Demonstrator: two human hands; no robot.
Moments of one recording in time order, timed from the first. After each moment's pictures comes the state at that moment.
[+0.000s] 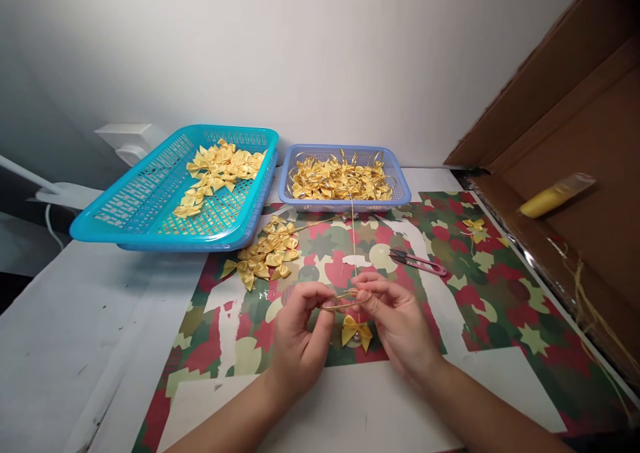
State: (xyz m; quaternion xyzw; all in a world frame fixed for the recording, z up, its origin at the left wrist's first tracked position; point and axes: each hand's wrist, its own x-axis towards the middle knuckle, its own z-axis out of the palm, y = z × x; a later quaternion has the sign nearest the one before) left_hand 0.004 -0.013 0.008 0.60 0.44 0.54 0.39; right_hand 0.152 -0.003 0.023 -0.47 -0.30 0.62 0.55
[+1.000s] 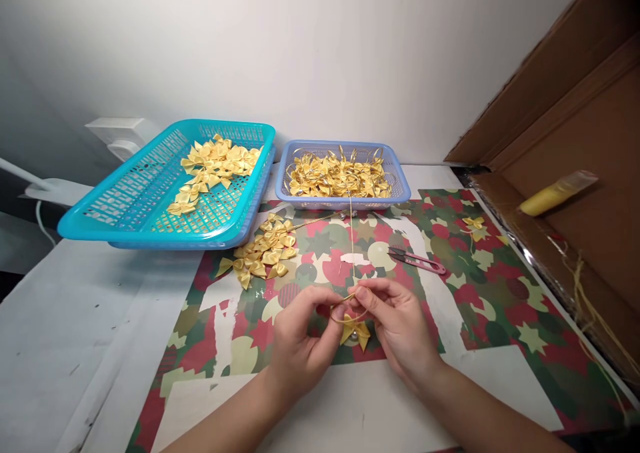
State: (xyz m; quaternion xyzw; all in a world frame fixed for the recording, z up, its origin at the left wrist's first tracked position) left_hand 0.007 -0.012 0.016 0.69 0.43 0.51 0.27; right_hand 0.150 -0.006 0.030 -0.49 -0.24 0.64 0.54
